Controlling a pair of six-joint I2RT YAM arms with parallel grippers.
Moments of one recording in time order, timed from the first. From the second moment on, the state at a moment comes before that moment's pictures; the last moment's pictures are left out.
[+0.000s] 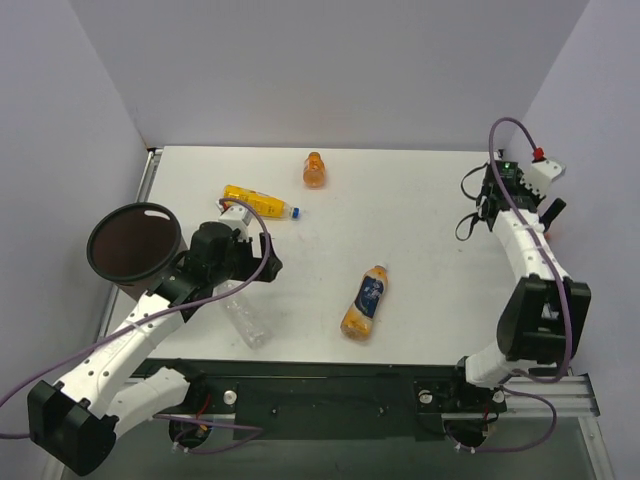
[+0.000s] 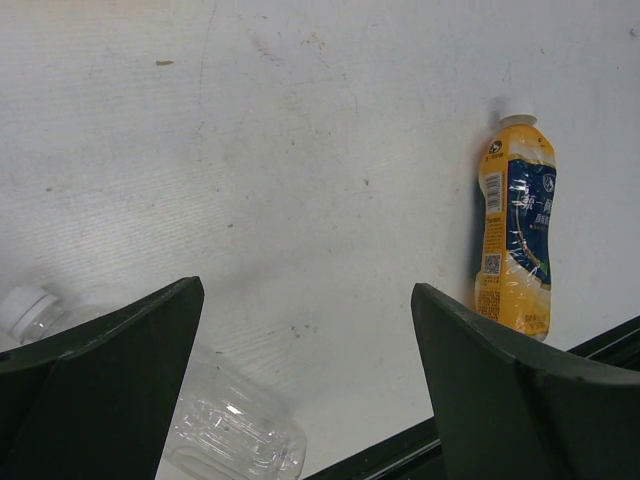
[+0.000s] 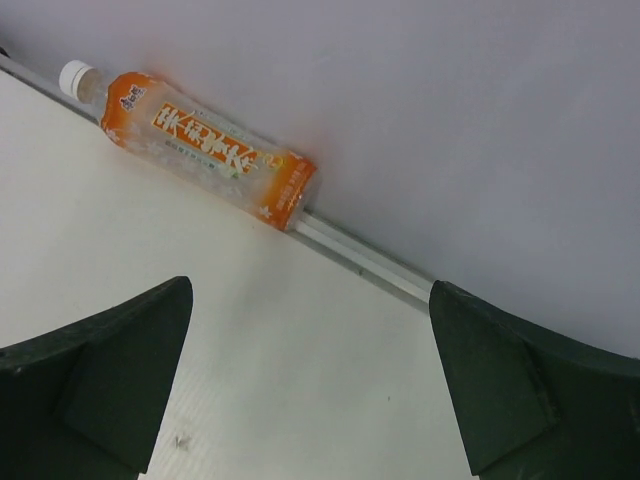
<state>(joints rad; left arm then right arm) -0.52 0.96 0.81 -0.45 0.02 -0.40 -0.08 1.44 1.11 -0.37 0.98 0.45</state>
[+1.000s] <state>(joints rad) -0.52 1.20 0.99 -0.45 -0.02 -0.35 -0.22 2.35 1.96 -0.68 0.85 0.05</state>
